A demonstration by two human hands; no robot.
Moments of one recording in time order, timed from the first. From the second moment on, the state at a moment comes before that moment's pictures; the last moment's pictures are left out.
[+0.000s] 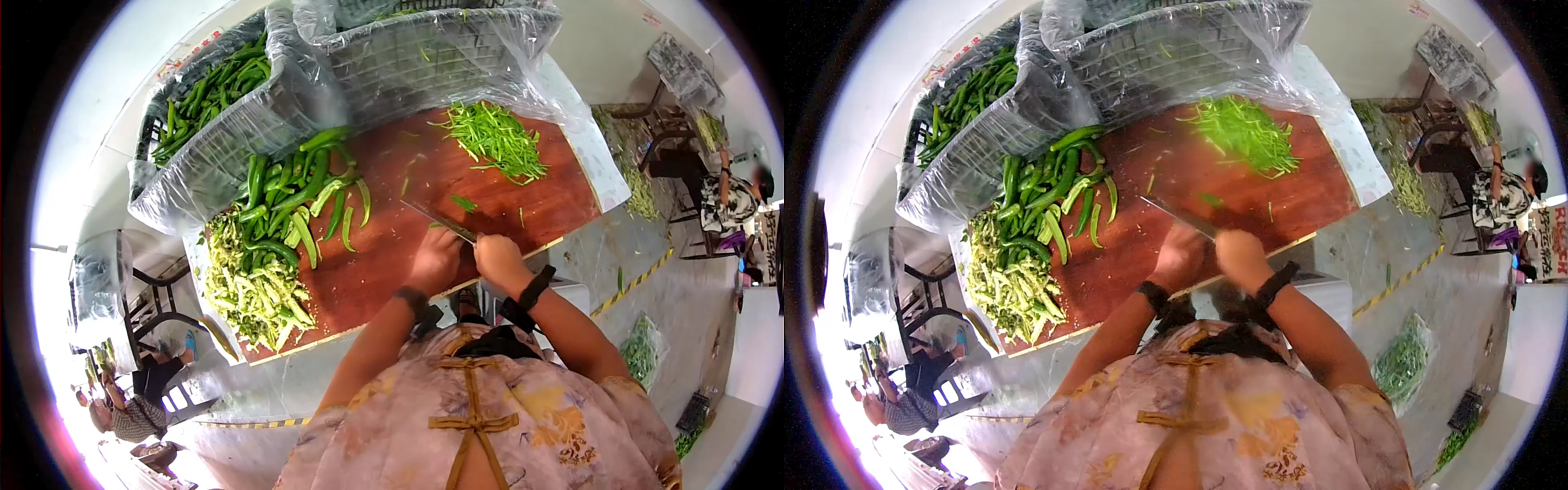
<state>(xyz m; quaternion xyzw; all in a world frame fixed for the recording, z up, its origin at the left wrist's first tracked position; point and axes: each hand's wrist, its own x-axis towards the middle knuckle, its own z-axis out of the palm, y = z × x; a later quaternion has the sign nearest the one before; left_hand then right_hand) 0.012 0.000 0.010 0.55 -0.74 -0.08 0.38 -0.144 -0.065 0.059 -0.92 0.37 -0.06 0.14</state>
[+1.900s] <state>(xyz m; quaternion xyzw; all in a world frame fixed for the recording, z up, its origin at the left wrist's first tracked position) 0.023 0.010 0.033 0.59 -0.74 -0.05 0.31 -0.171 -0.074 0.069 -0.89 0.43 -0.05 0.16</state>
